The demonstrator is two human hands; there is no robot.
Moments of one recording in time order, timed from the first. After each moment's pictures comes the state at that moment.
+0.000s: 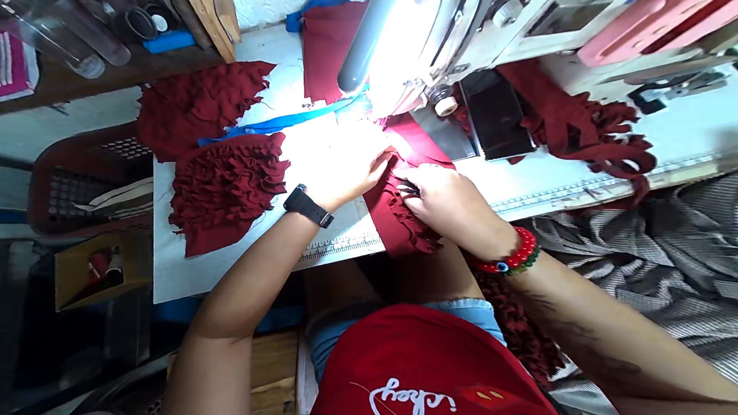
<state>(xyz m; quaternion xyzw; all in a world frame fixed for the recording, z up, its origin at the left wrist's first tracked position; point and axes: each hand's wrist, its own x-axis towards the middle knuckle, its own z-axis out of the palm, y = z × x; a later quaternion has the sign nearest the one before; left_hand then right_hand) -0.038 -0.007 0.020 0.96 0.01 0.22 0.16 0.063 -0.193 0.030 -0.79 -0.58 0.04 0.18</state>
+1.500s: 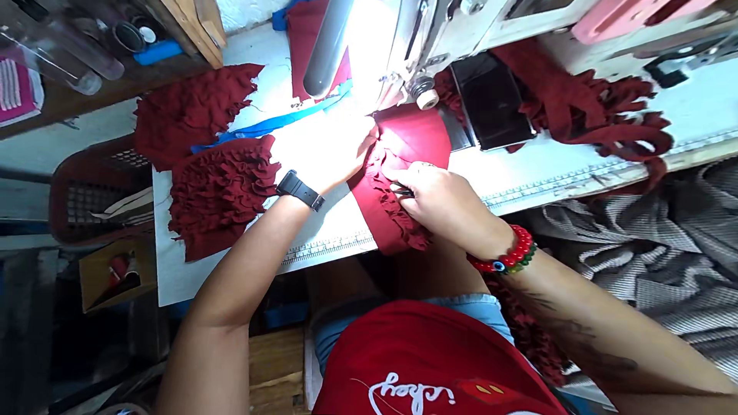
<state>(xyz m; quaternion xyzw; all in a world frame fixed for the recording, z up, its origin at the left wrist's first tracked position) -0.020 0.012 0.024 0.98 0.04 0.16 0.09 0.068 -0.201 0.018 -0.78 -0.59 0.04 0.20</state>
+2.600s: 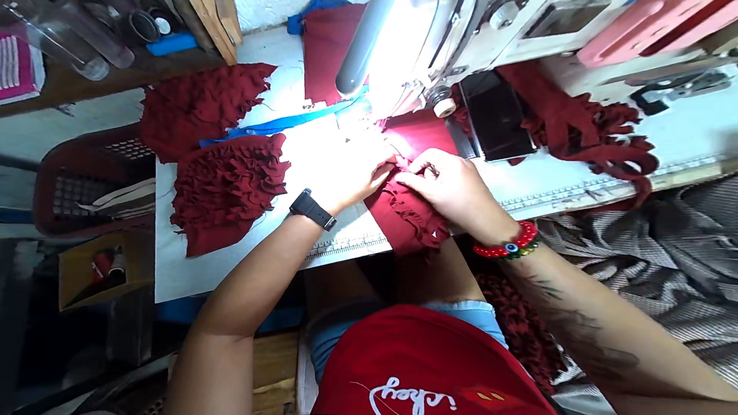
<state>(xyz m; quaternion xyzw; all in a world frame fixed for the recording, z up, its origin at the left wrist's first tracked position) -0.035 -0.011 0.004 0.96 -0.01 0.23 0.18 0.081 -0.201 0.026 -0.80 -0.49 0.11 0.33</state>
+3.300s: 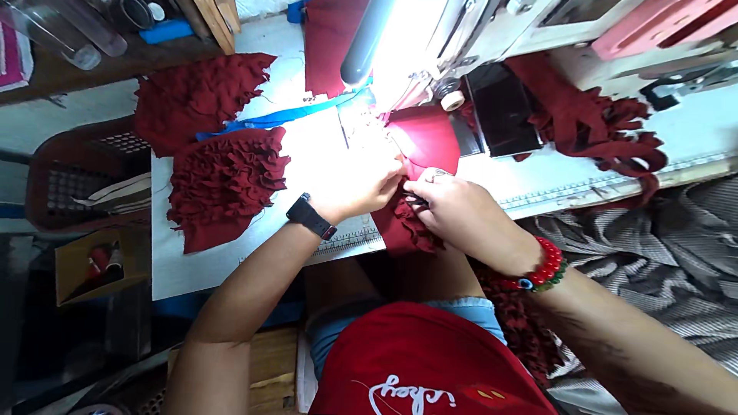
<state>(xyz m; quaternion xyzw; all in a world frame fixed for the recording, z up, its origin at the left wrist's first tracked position) -0.047 -0.026 0.020 0.96 -0.07 0.19 0.21 0.061 -0.209 0.035 -0.77 -0.61 0.06 0.16</state>
